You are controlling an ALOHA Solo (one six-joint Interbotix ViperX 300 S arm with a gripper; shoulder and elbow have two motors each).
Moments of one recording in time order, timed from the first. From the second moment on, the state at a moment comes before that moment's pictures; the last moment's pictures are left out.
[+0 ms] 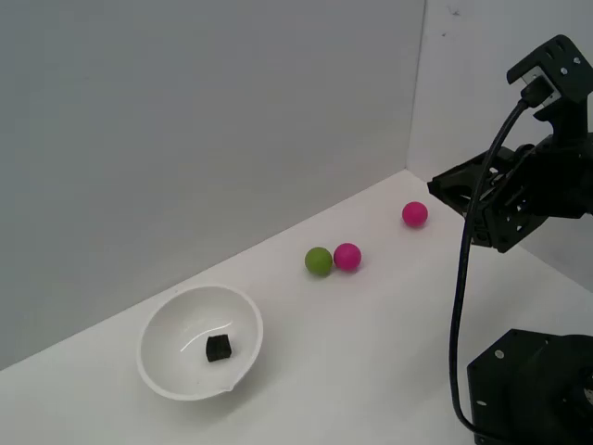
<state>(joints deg) 9.8 159.3 159.1 156.8 156.8 -22.9 34.0 27.9</state>
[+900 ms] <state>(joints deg) 12.9 177.1 177.2 160.2 160.0 -20.5 33.6 27.4</state>
